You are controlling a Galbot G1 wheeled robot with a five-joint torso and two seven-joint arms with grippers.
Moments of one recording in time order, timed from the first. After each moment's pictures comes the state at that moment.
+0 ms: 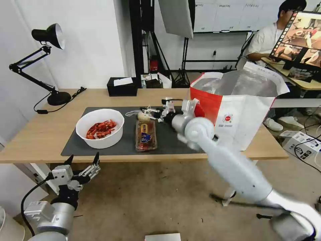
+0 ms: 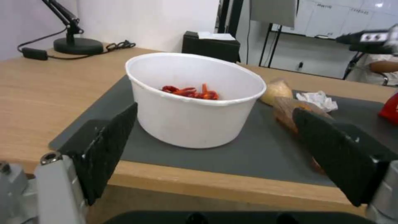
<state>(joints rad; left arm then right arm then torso) 1.77 -1.37 -0.75 -2.36 -0.43 0.14 -0.04 -0.31 1.14 -0.27 1.55 0.89 -0.49 0.00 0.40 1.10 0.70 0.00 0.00</state>
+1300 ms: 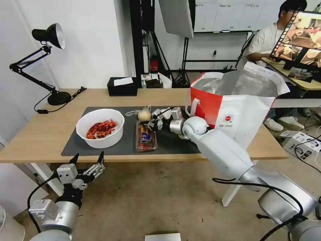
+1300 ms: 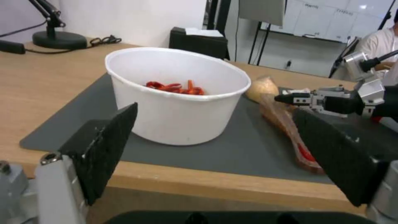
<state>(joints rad) 1.76 -1.34 -0.72 -2.34 -0.45 0.14 -0.03 -0.25 1.26 -0.36 1.12 0.69 -0.33 -0.51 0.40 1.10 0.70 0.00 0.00</state>
